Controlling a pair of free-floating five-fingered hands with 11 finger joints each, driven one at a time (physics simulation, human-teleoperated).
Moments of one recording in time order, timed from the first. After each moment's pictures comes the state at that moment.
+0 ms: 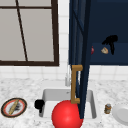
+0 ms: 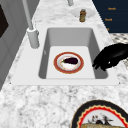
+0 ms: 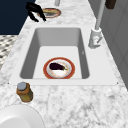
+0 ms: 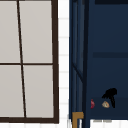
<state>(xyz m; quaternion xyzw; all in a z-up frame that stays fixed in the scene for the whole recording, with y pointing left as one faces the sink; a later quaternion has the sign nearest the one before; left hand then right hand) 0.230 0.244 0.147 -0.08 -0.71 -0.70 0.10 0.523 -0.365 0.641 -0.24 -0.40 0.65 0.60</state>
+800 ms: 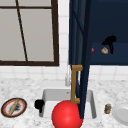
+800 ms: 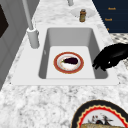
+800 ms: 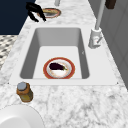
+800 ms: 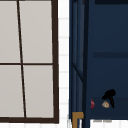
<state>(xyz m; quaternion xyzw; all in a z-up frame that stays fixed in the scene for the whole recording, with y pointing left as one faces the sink) 0.230 0.244 0.147 -0.08 -0.71 -0.70 0.10 0.599 -0.377 0.601 -0.24 -0.38 0.67 0.59</state>
